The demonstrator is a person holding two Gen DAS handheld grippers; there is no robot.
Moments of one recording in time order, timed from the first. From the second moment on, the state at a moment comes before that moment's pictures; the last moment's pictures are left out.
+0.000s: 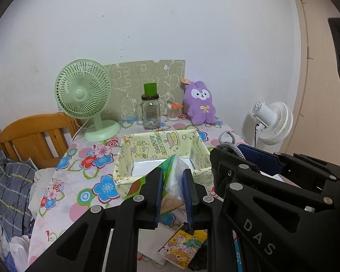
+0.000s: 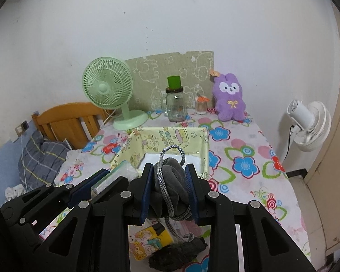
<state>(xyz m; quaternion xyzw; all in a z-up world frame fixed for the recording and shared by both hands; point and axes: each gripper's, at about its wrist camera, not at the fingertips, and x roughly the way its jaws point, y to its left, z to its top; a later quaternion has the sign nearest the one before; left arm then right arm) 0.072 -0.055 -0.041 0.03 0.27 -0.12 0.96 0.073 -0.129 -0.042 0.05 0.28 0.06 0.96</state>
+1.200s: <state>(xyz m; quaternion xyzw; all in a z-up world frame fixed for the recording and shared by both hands) 0.153 -0.057 -0.033 0.02 0.26 -0.08 0.96 0.159 -0.138 -0.033 0.06 0.26 0.04 0.96</state>
